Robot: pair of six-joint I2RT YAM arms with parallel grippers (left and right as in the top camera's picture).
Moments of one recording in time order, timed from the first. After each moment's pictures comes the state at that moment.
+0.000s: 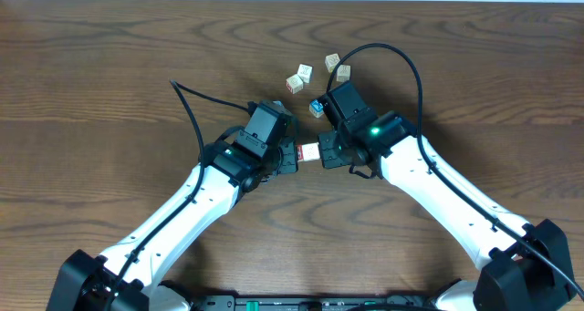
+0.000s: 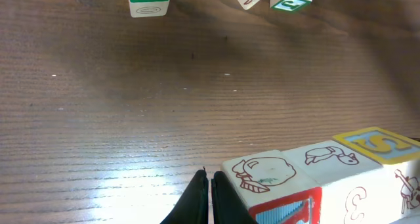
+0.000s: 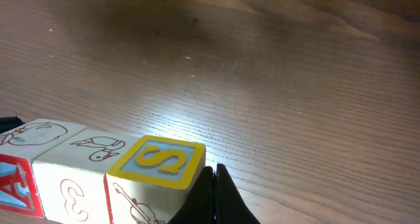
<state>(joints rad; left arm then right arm) -0.58 1.46 0.98 -0.53 0.07 -0.63 0.61 1.63 1.24 -0.81 0.02 0.41</state>
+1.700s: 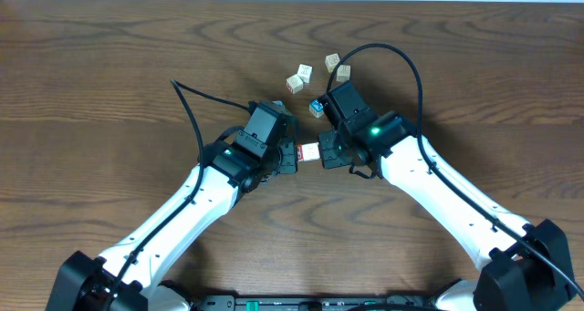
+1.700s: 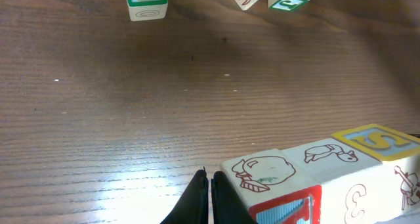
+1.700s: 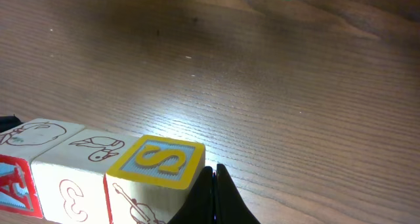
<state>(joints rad) -0.58 1.45 0.98 -0.53 0.07 -0.61 0.61 1.63 1.24 -0.81 0.02 0.41</state>
